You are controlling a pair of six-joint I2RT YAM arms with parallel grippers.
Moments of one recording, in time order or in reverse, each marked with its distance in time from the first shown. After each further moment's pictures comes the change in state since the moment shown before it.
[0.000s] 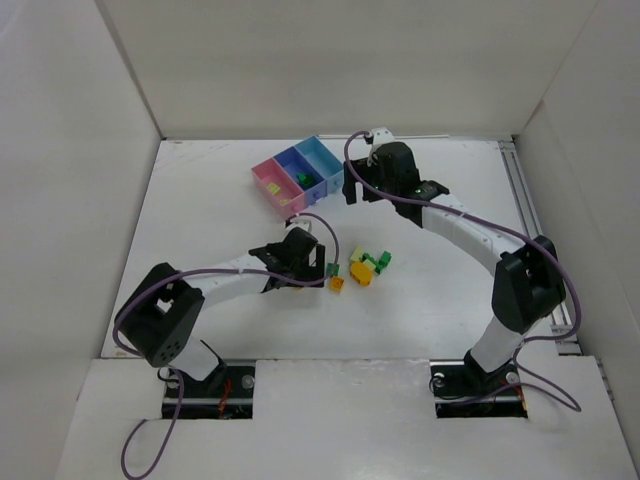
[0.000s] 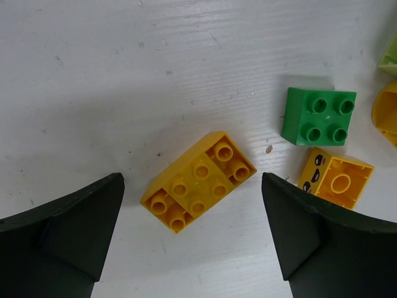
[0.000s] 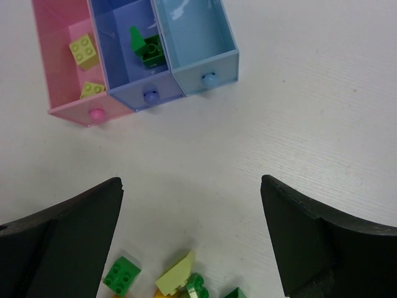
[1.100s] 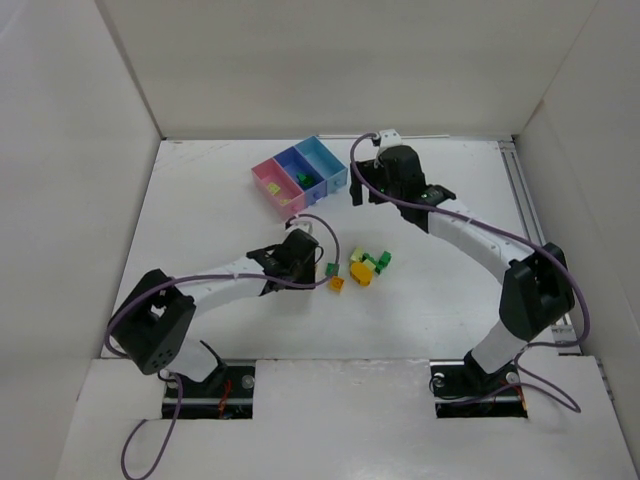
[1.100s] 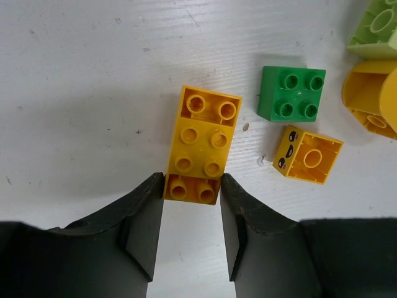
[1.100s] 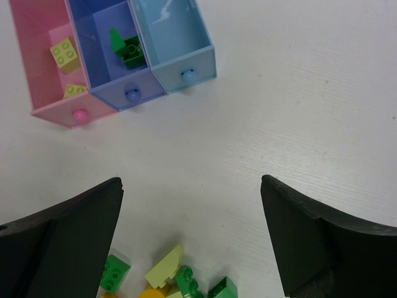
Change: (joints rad) left arm -0.031 -0.043 0.000 -0.040 0.032 -0.057; right arm -0.002 -0.060 -0.052 0.002 0.068 0.000
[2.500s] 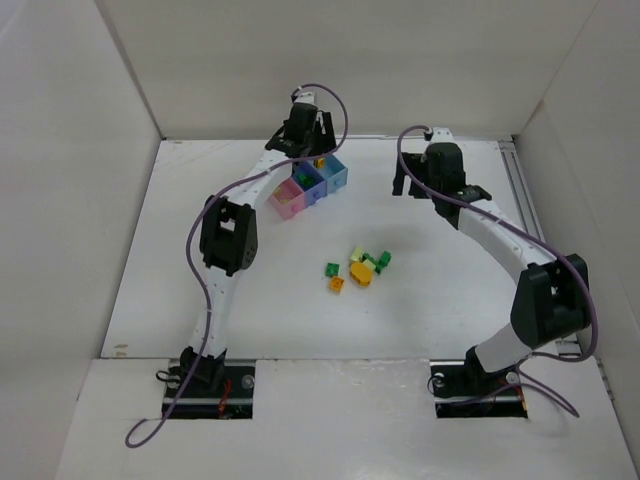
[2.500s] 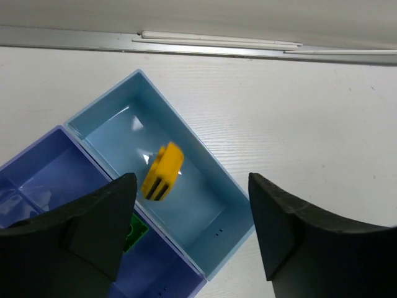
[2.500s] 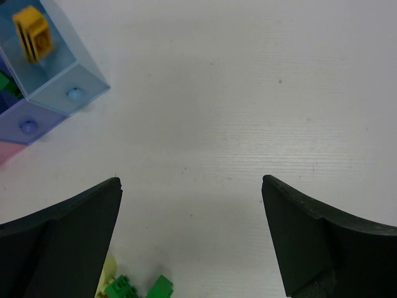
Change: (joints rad) left arm 0.354 0.895 1.396 -0.019 0.086 0.219; right arm -0.235 -0.082 -0.106 0.000 0.016 0.041
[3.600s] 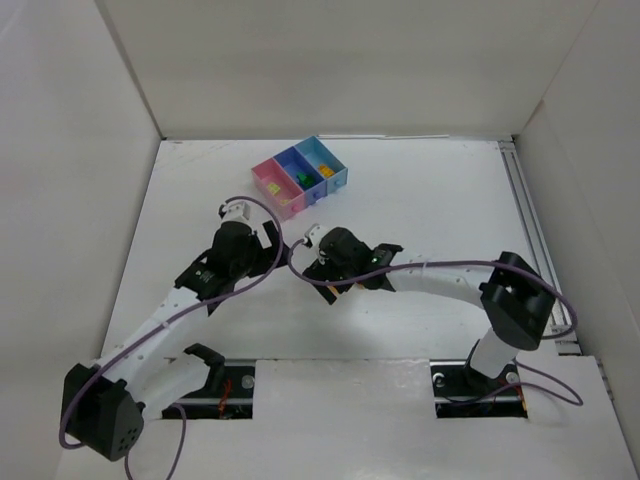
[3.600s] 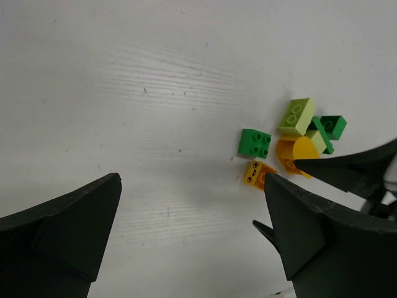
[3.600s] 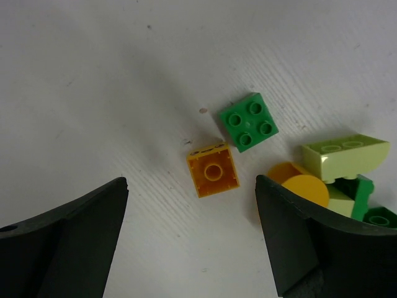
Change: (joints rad) left arm -0.055 -1.371 -1.494 -0.010 0.031 -0.264; right arm 0.671 0.072 -0.120 -0.154 -0.053 -0.157
